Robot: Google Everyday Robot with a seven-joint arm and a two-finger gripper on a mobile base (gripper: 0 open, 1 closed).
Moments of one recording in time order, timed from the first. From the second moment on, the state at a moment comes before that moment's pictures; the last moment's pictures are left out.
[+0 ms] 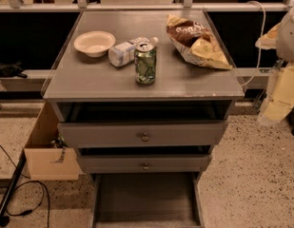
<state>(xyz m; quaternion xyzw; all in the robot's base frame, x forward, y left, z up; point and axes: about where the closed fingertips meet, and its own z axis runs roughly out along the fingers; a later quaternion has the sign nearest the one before) 0.438 -0.217 0.976 -0.60 0.78 -0.03 0.16</state>
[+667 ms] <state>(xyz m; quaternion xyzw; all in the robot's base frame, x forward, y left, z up) 0.459 -0.204 0.984 -0.63 0.76 -0.04 0.17</state>
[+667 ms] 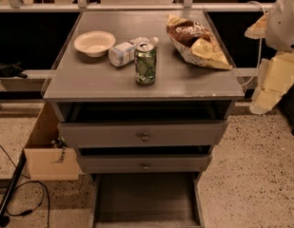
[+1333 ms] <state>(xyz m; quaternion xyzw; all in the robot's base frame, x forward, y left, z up) 0.550 -0.140 0.988 -0.72 0.67 -0.08 0.15</state>
